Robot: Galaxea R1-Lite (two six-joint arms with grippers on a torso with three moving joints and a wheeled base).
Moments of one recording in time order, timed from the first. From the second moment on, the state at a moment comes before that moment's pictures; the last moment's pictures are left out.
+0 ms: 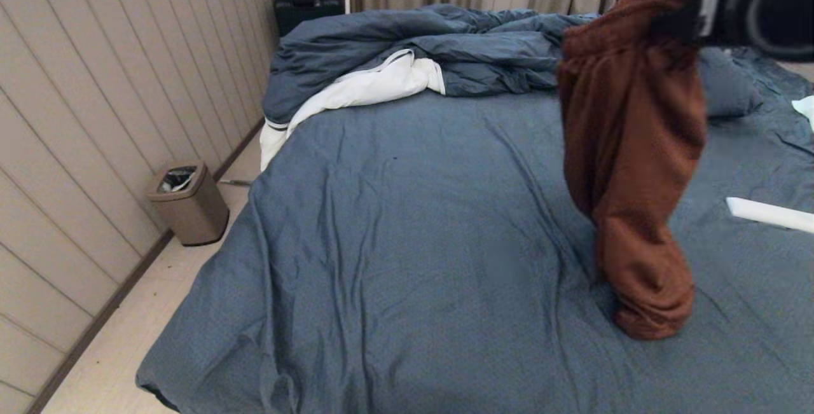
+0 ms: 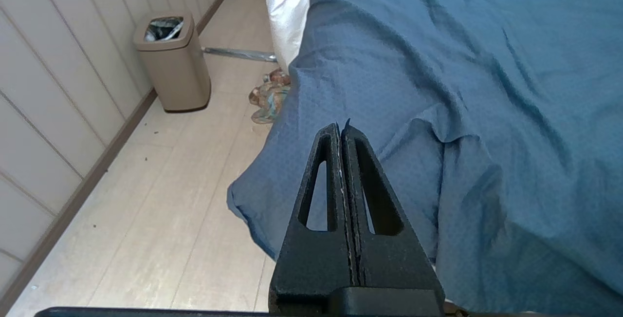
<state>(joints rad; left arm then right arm) 0.00 0.00 0.00 -0.01 0.00 -0.01 0.42 1.53 -1.79 0.42 -0.33 0.08</state>
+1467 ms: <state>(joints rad) 0.00 0.00 0.00 -0.01 0.00 -0.01 1.01 2.22 -1.94 0.31 -0.46 0.04</state>
